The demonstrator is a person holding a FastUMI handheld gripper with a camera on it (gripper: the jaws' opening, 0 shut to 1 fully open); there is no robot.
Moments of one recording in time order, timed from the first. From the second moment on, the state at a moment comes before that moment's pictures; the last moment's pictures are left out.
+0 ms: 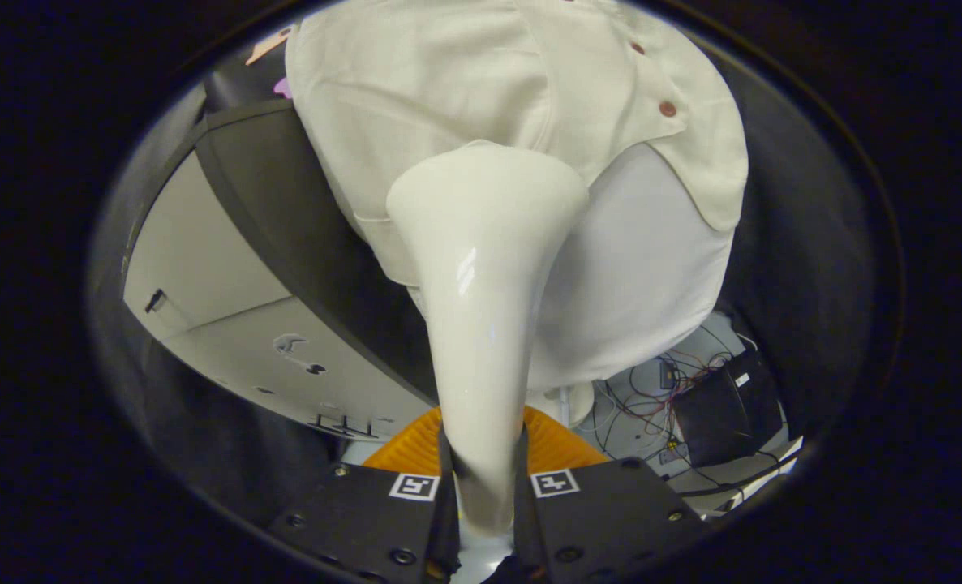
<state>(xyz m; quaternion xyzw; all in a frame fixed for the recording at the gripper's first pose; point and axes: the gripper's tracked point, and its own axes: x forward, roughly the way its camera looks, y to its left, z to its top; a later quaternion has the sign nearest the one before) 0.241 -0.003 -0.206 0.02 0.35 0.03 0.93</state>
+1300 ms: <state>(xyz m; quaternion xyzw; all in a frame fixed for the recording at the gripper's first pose) 0.213 -0.083 0.227 -0.04 0.10 0.09 0.99</state>
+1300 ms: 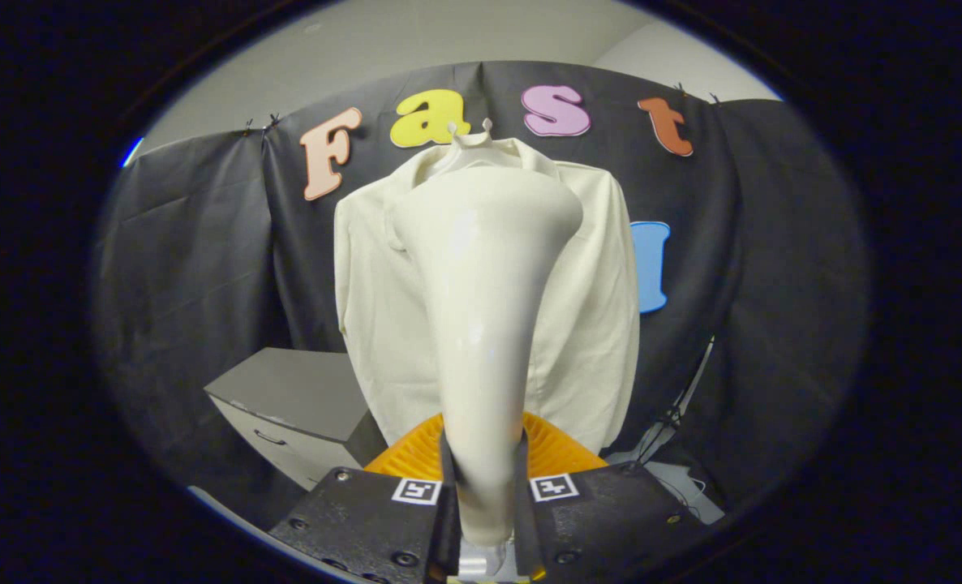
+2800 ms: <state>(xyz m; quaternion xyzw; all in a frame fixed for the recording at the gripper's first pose) 0.318 -0.195 0.057 -0.03 0.26 0.05 0.96</state>
